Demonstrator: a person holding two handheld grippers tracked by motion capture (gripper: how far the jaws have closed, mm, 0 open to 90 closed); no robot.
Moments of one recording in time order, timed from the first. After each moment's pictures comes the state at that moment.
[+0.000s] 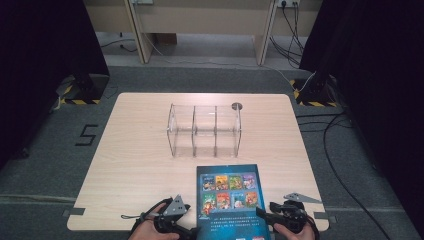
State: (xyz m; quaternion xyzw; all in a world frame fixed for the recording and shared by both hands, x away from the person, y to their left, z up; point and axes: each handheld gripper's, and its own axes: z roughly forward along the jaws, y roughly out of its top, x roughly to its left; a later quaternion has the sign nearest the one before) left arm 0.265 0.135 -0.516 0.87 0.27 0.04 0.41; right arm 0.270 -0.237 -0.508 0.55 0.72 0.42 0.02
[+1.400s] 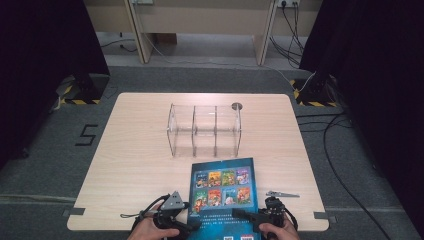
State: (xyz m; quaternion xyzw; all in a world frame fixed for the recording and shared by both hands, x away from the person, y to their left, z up) left arm 0.272 0.144 -0.516 0.85 0.31 0.02 0.42; right arm 0.283 -0.195 -0.524 0.48 0.68 0.52 -0.19
